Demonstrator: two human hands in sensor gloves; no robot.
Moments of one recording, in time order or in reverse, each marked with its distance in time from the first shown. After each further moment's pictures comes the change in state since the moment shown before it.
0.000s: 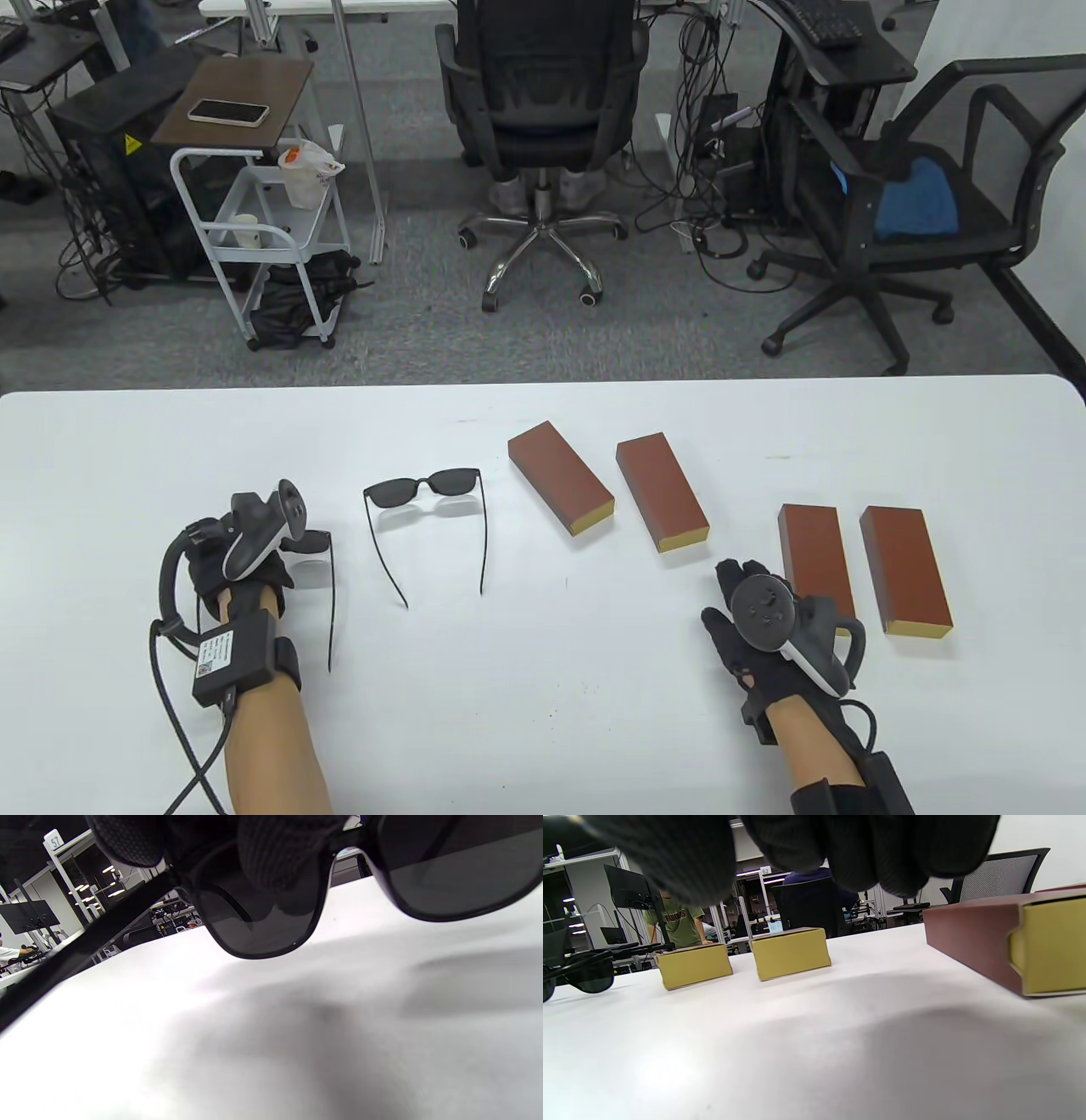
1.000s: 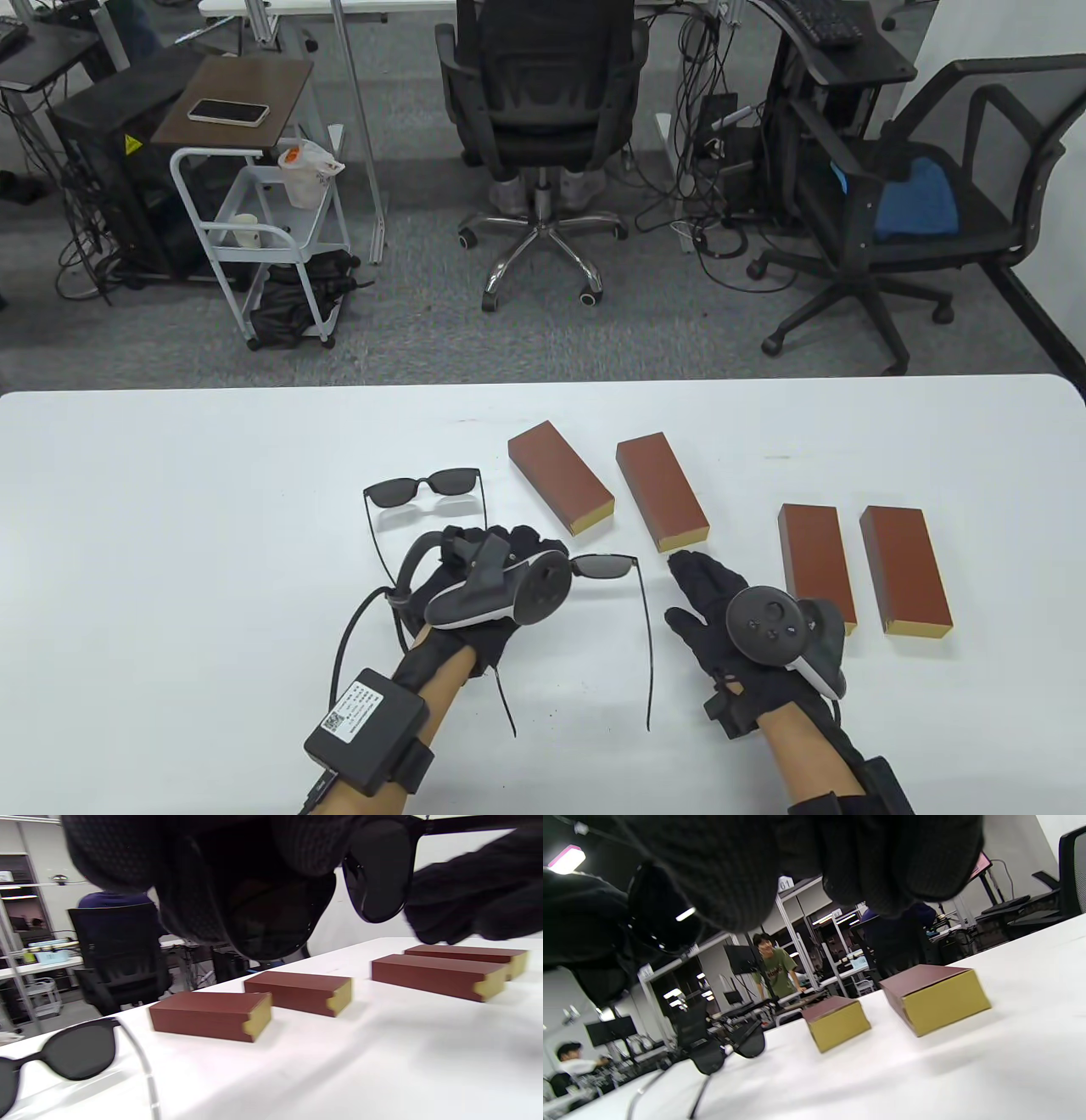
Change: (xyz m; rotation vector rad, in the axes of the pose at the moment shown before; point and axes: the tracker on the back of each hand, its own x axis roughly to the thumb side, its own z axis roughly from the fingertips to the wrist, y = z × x) left_hand 0.187 0.128 0.209 0.340 -0.947 0.126; right_hand 0.031 -0.026 0.009 -0.092 -0.270 -0.349
